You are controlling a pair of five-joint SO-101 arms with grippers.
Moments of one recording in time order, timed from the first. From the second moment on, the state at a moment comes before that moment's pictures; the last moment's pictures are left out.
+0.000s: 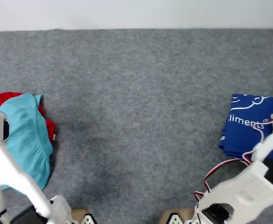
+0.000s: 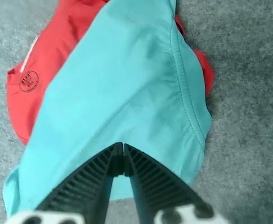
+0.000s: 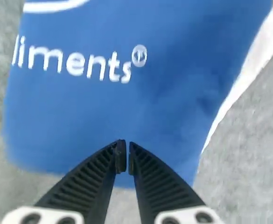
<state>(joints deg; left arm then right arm) -41.9 -22.1 8.7 97.9 -24.6 41.8 21.4 -24.6 93.8 40.5</state>
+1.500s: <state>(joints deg) -39.9 2.3 20.4 87.4 -44.4 33.8 -23.1 20.0 100.6 24.5</state>
